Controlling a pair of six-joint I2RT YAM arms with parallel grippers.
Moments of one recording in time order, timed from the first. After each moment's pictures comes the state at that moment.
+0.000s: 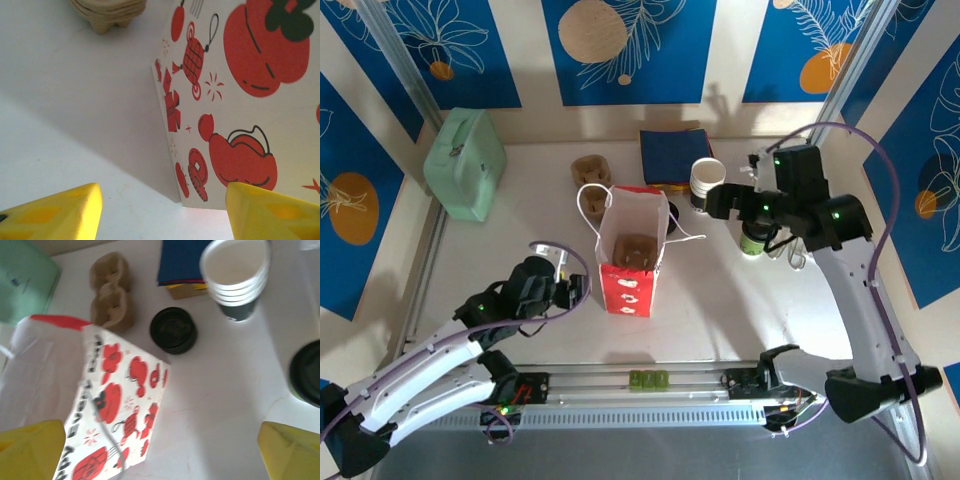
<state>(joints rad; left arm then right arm) -0.78 0.74 0.60 -0.52 -0.16 -0.49 0.23 1.14 1.50 -1.13 -0.21 0.35</state>
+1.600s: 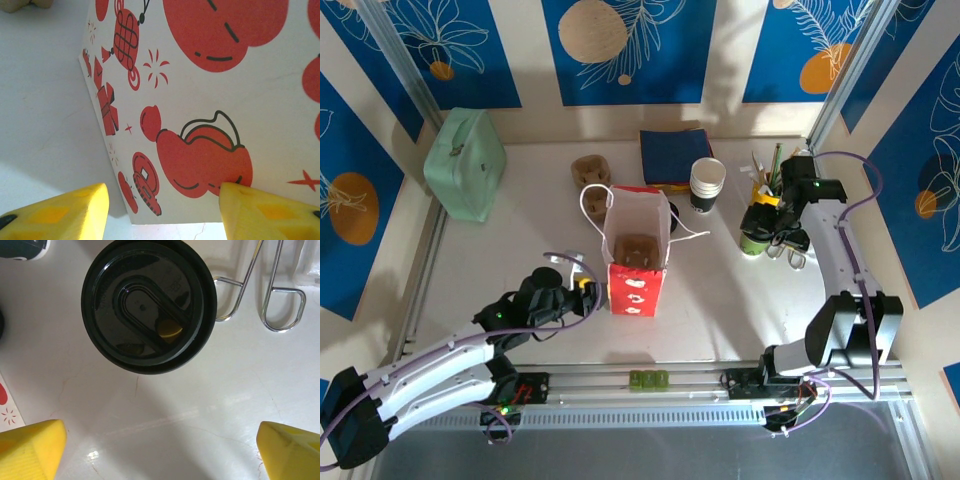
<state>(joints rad) -0.83 0.78 0.41 -0.15 -0.01 -0.59 -0.04 1.43 1.32 -1.19 -0.03 0.35</state>
